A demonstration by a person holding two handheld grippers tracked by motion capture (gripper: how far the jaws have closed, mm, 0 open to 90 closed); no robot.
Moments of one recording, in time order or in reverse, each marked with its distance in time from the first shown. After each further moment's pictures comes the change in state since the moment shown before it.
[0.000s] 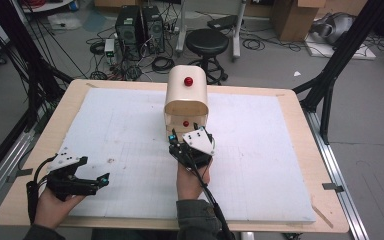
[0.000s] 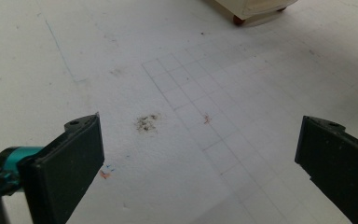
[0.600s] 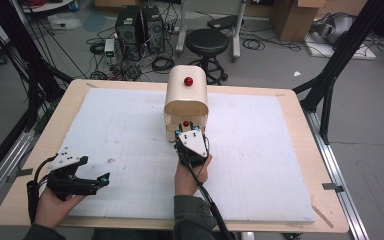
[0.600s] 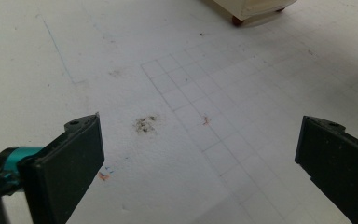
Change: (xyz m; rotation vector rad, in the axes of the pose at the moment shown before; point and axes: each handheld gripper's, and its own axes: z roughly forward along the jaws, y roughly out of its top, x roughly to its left) left arm 0.000 0.001 0.001 -0.004 -0.003 0.000; right arm 0.008 -0.007 0.012 -0.021 -0.117 -0.029
